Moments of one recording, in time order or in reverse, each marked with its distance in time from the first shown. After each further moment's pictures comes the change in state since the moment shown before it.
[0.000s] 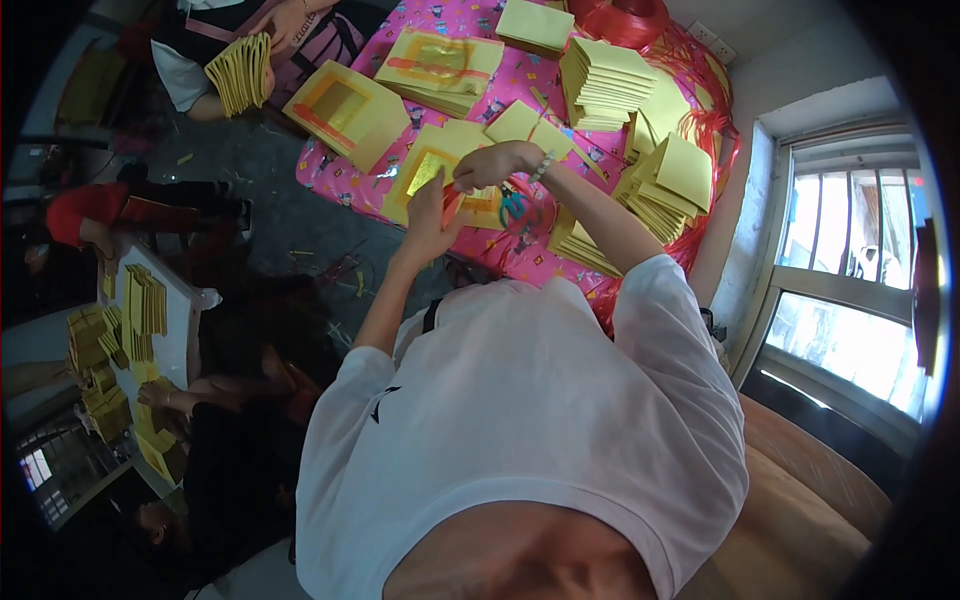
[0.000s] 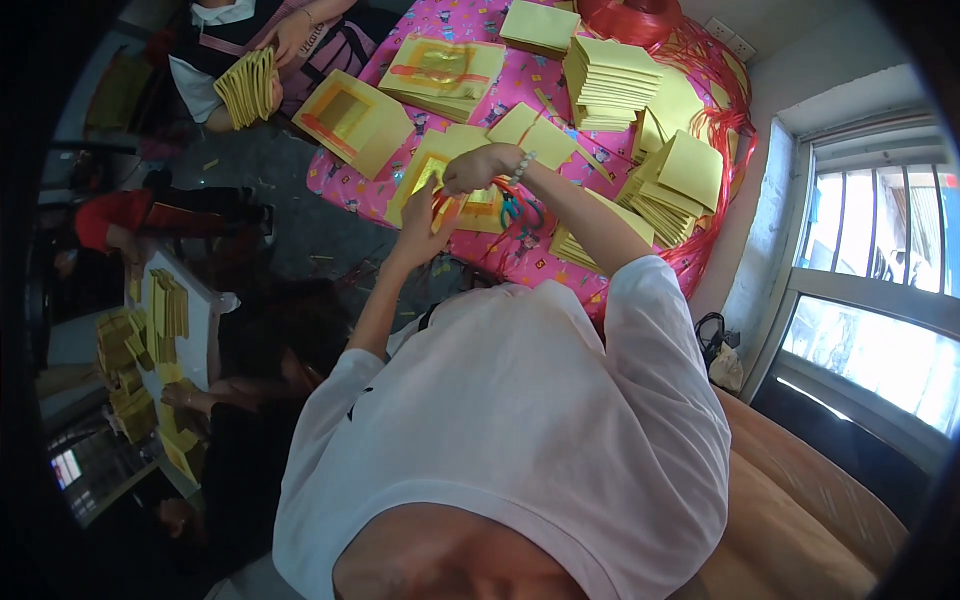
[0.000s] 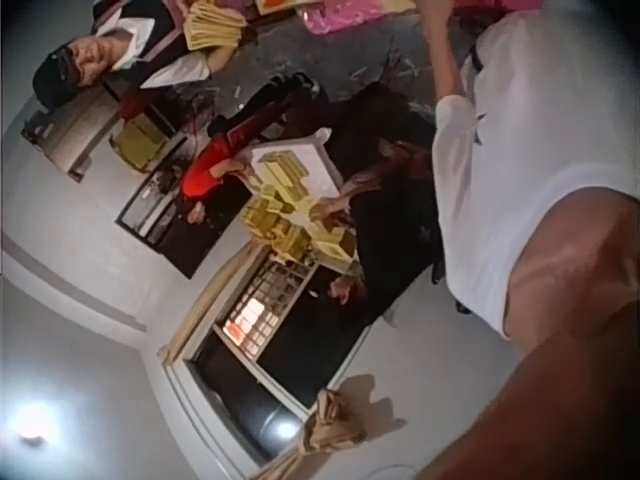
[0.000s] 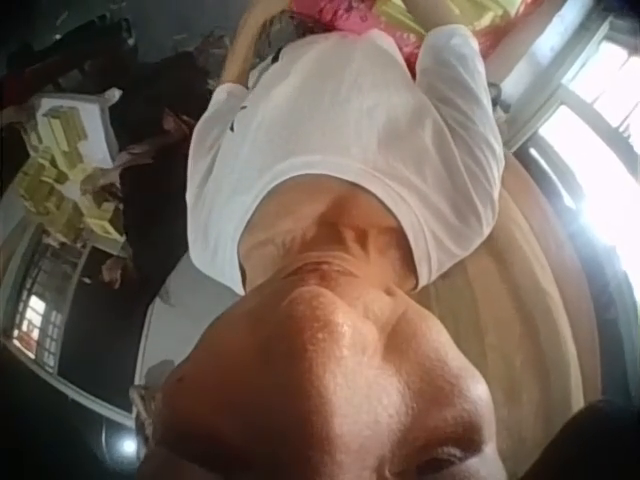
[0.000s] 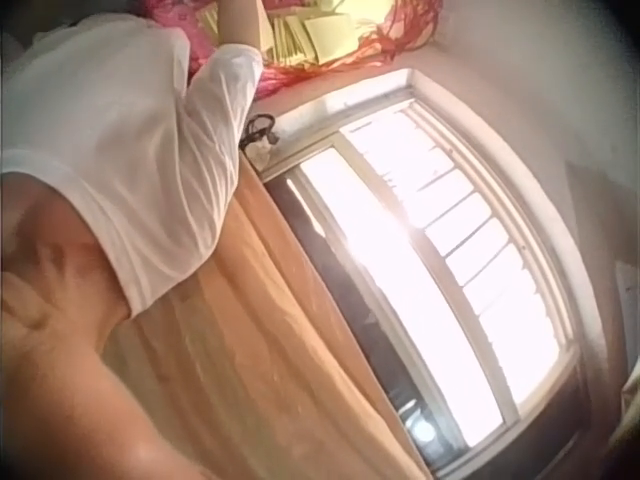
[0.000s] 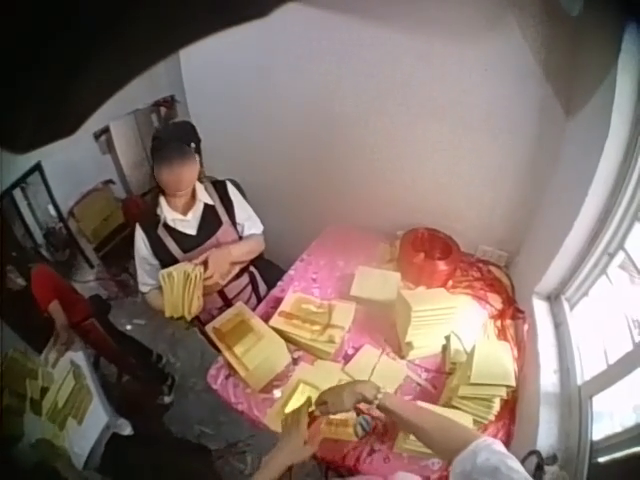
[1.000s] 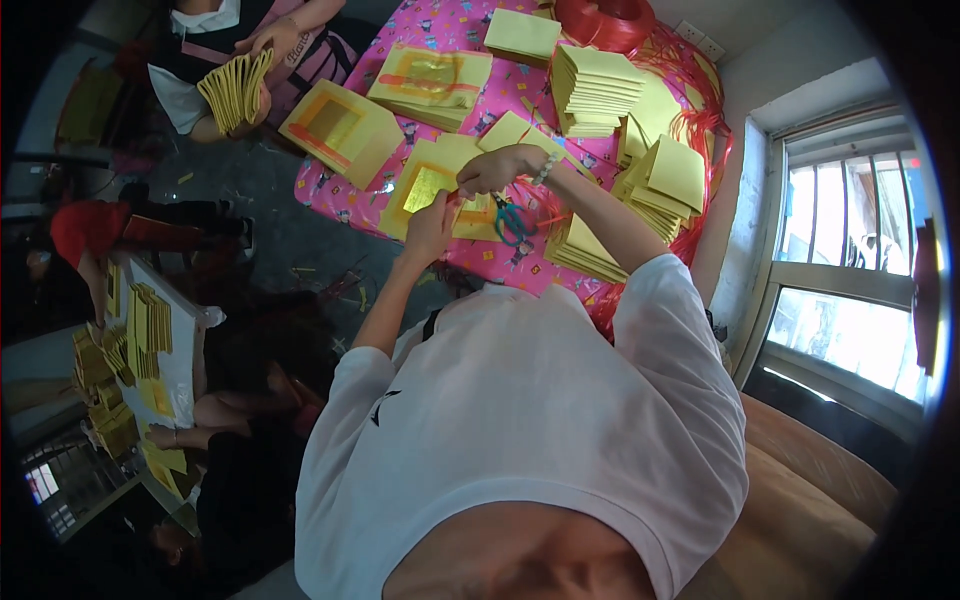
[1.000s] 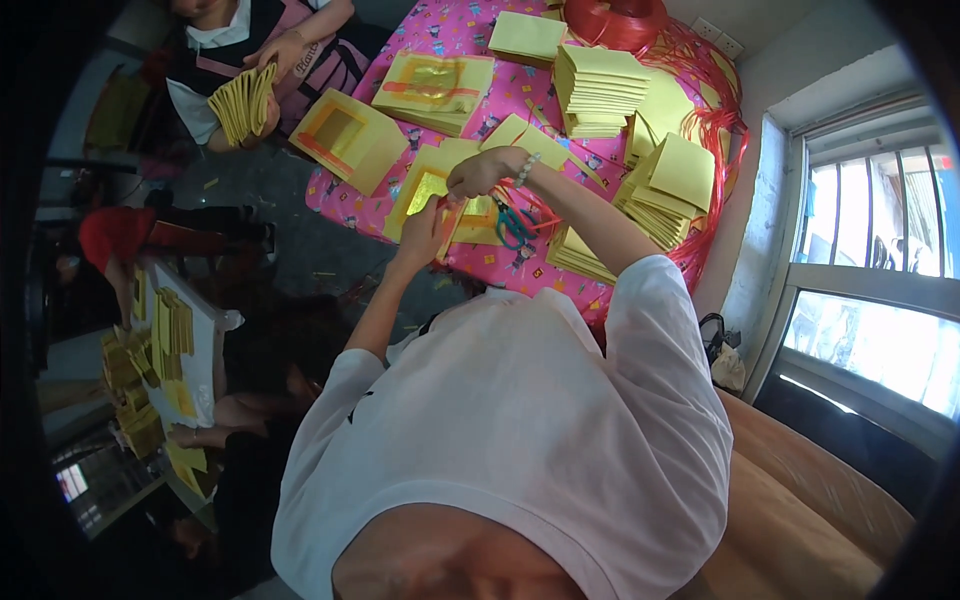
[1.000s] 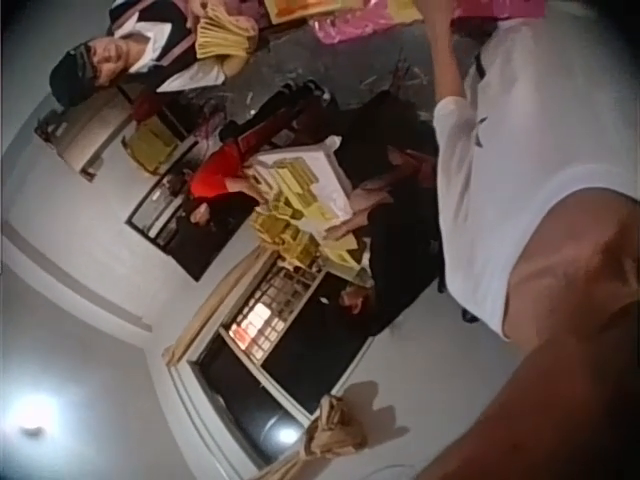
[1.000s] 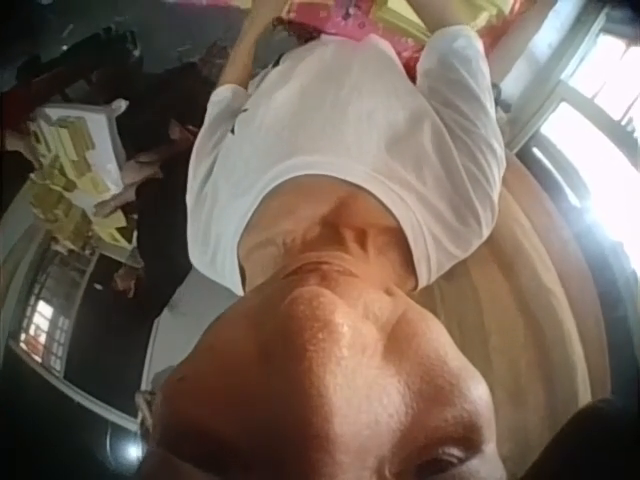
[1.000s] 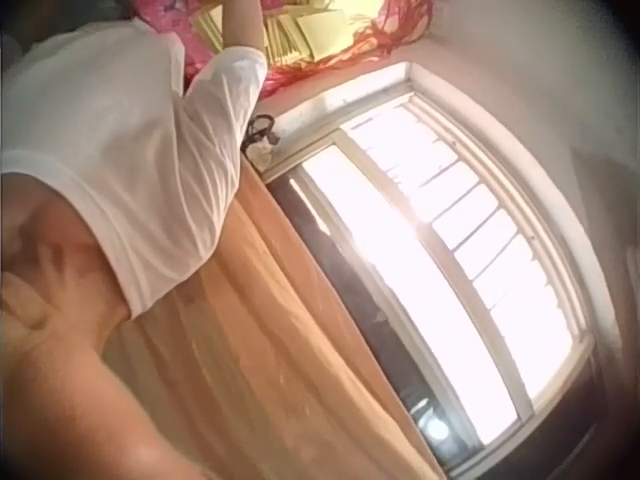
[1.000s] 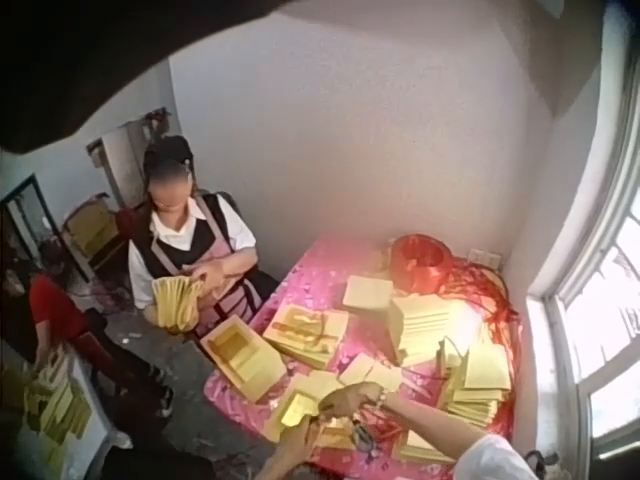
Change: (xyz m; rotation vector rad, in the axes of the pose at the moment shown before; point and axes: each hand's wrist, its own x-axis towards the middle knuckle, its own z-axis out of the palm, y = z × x) left_hand 0.014 0.006 0.003 -0.011 -0.153 -0.145; right_hand -0.020 0.007 -0.013 0.051 0.001 -0.009
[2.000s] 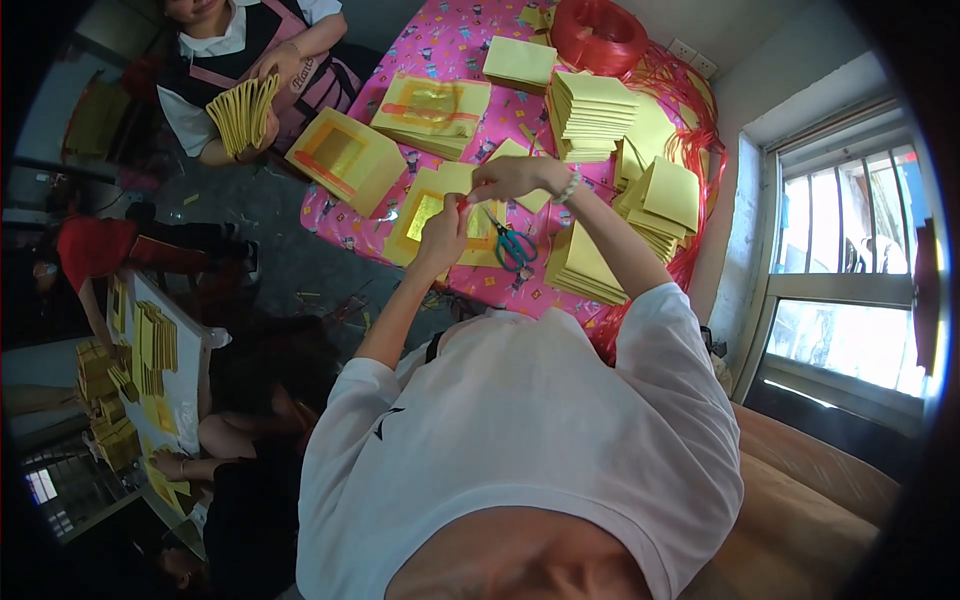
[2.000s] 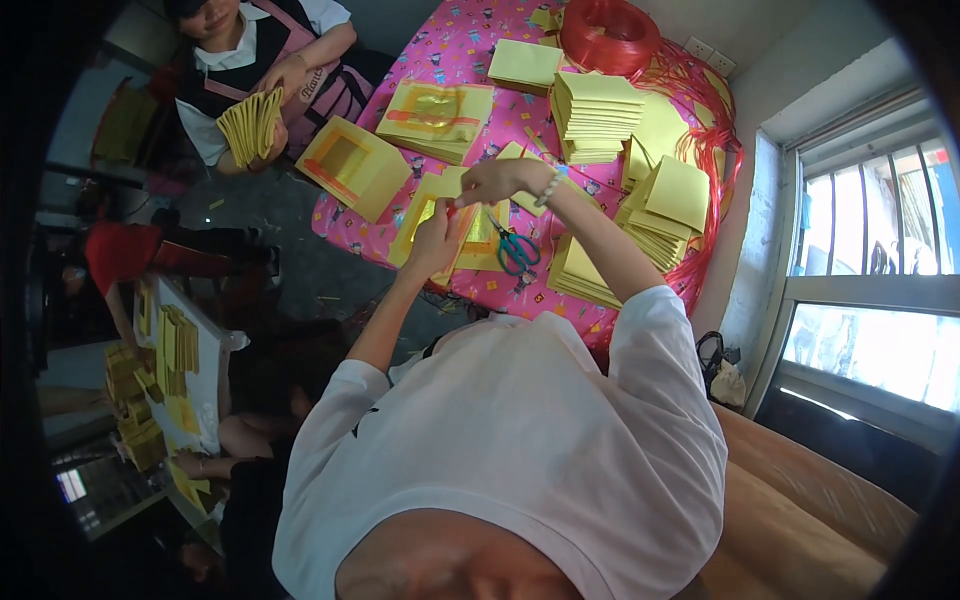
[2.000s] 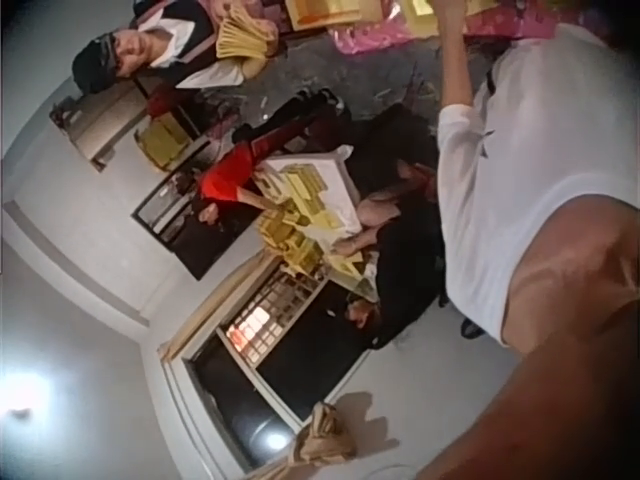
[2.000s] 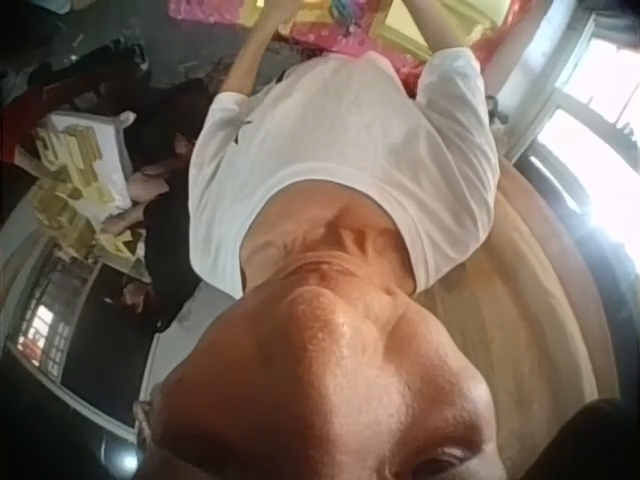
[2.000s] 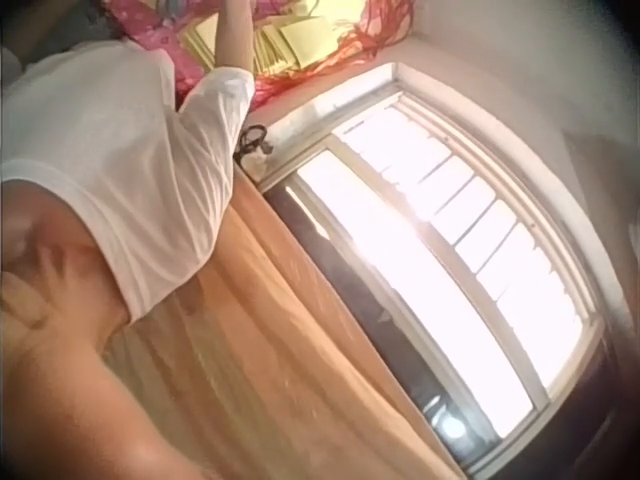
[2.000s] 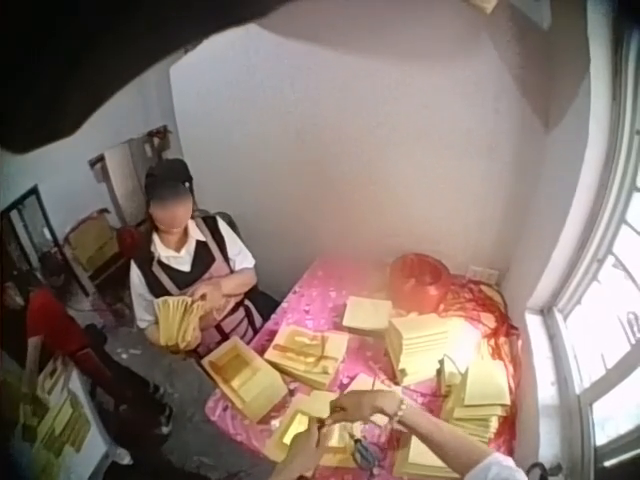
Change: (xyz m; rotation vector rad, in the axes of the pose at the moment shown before) left_hand 0.033 0.035 -0.009 -0.021 0.021 -0.038; right_hand -0.049 -0.016 -0.019 -0.044 0.270 0.070
